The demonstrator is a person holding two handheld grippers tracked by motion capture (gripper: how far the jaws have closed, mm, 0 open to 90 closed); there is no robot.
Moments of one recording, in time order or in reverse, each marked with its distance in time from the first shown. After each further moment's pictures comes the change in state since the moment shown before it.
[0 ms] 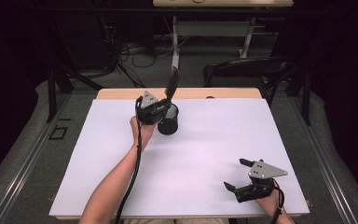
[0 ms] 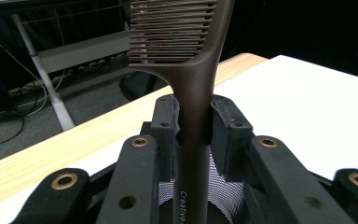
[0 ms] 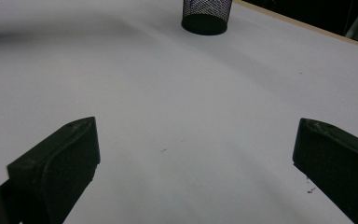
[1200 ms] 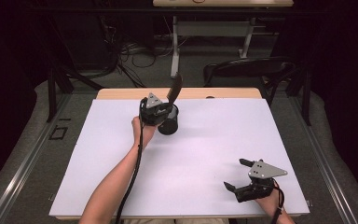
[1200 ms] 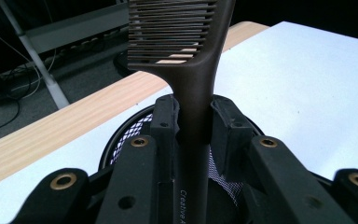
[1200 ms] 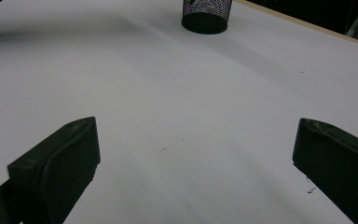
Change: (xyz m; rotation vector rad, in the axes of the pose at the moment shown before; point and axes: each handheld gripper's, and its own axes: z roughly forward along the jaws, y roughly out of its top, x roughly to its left) left arm 0.000 -0.007 0.013 0.113 -0.019 0.035; right arm 0.000 0.000 0.000 0.006 0.005 0.005
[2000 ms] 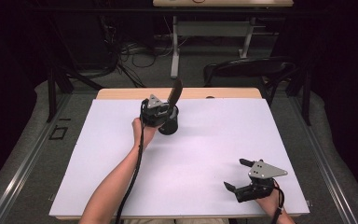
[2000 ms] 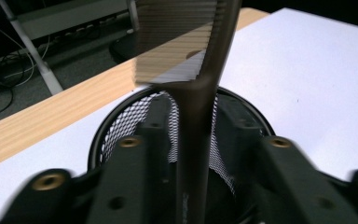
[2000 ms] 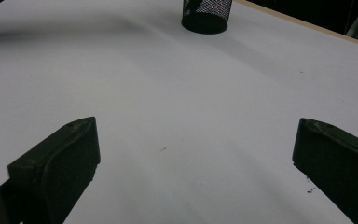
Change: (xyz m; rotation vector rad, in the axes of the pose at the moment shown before) left arm 0.001 -0.003 0.002 0.035 -0.013 -0.022; right arm 0.000 0.000 0.000 0.001 -0.002 -0.001
